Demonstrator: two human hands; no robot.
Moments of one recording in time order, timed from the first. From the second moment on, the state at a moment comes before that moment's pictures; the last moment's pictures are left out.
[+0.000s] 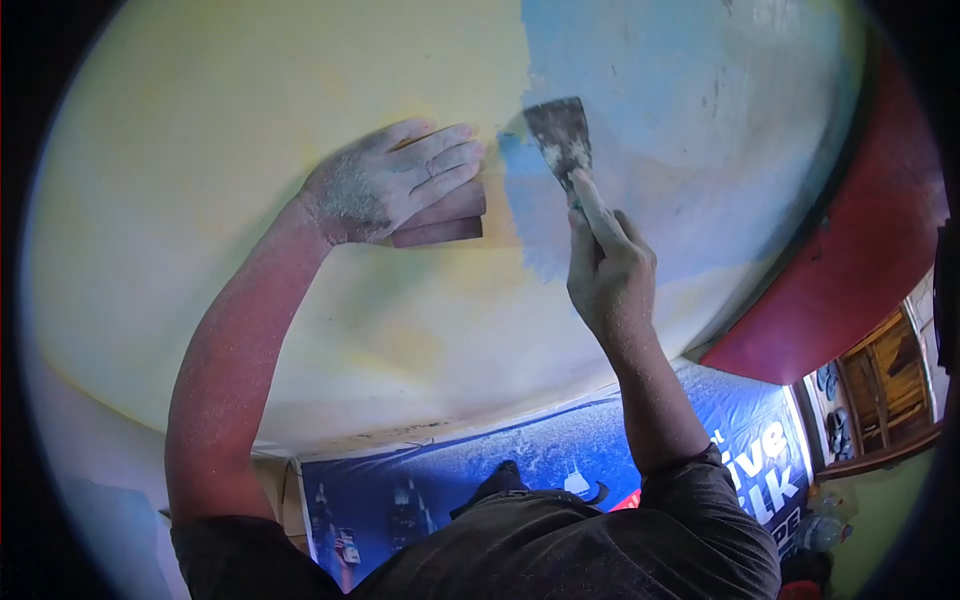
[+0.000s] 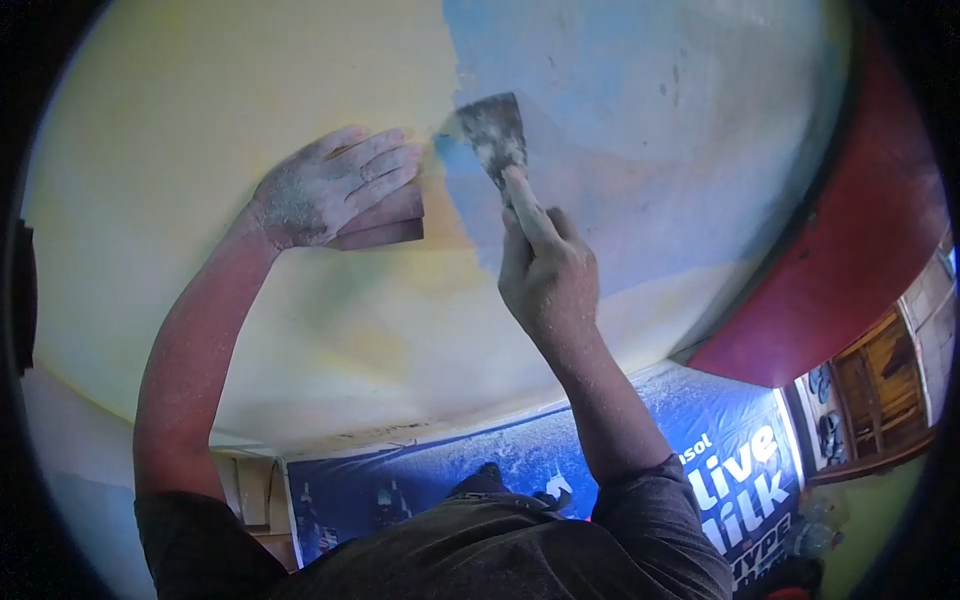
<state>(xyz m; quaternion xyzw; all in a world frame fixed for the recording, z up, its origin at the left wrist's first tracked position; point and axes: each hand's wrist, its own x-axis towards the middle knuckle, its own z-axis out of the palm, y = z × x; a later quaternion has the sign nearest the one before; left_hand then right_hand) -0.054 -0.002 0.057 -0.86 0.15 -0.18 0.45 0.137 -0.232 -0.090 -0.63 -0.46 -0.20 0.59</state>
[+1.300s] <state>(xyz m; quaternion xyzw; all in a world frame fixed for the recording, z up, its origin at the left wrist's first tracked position) -0.059 0.004 0.054 -0.85 0.13 -0.17 0.48 0.140 -0.234 -0.119 -0.62 -0.46 -0.21 0.60</state>
